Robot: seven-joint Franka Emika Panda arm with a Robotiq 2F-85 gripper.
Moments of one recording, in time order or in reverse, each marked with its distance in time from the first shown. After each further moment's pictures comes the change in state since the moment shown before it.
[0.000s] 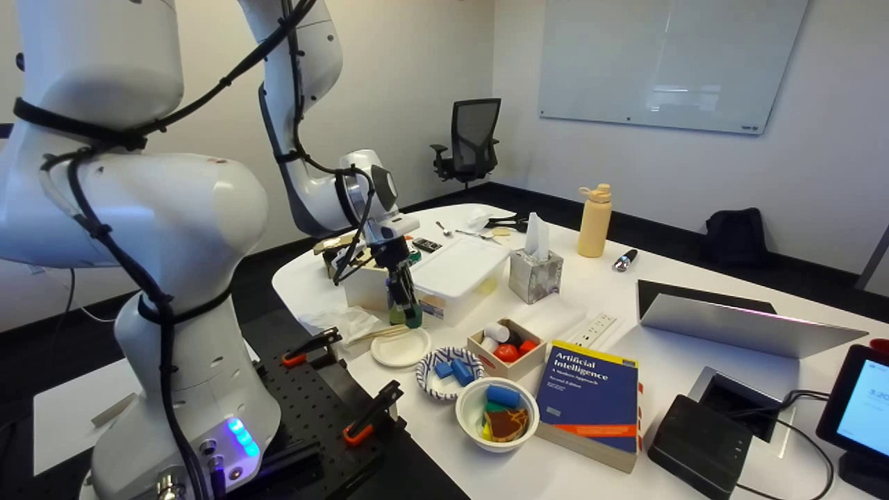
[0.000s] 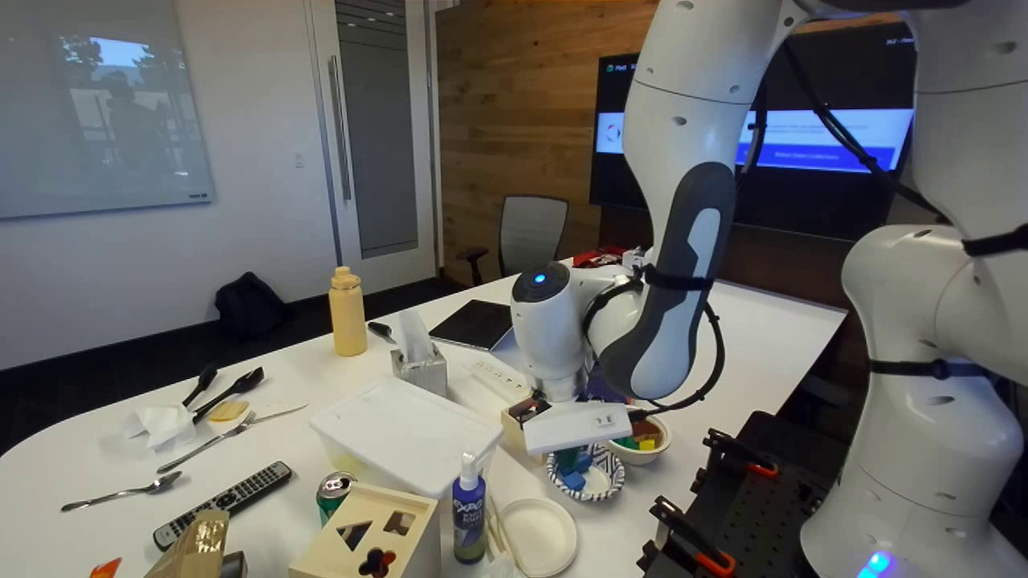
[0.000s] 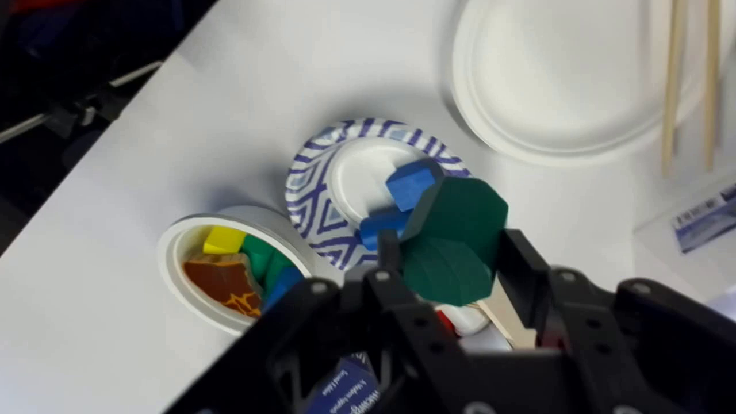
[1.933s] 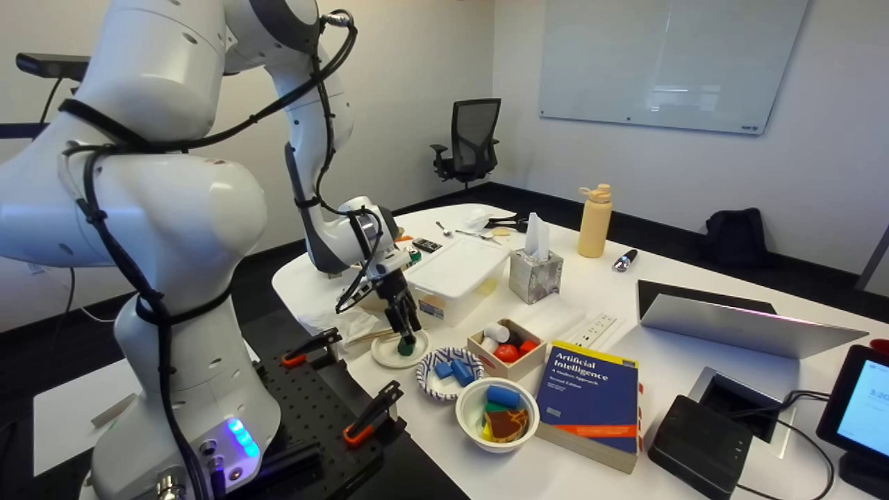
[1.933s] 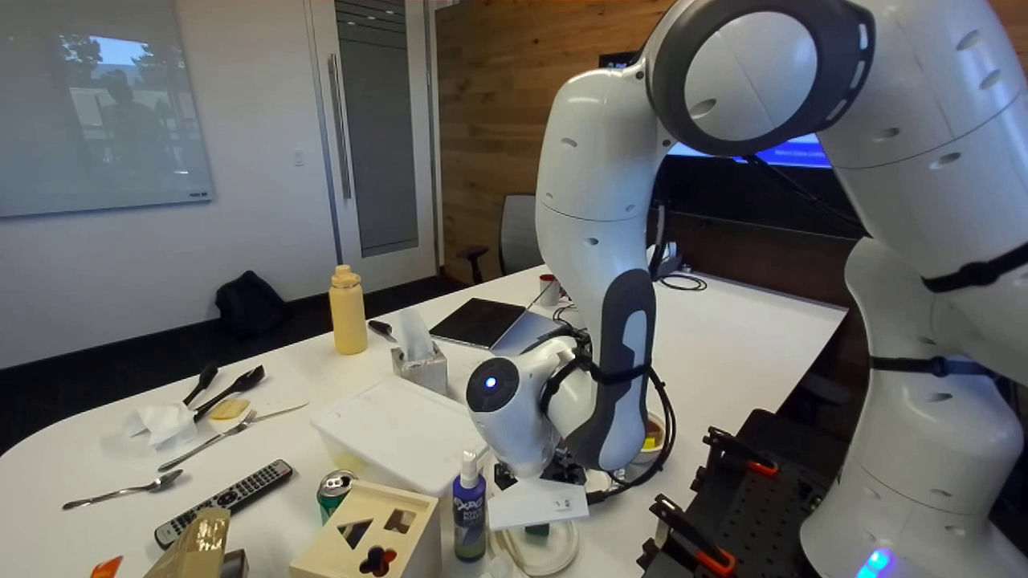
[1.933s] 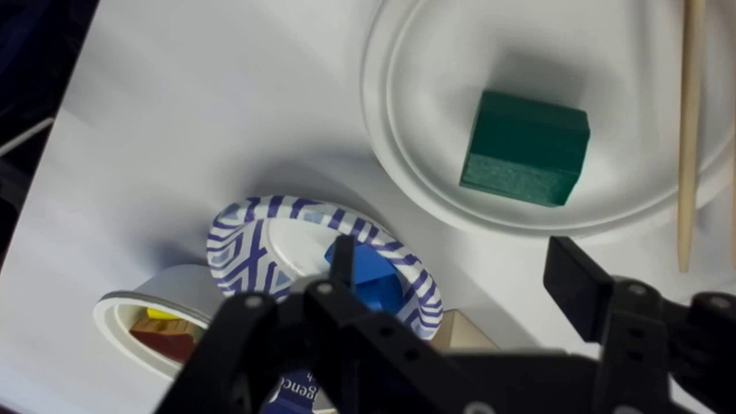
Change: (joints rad) arm -0.065 0.389 0.170 0.265 -0.088 -0.002 0.342
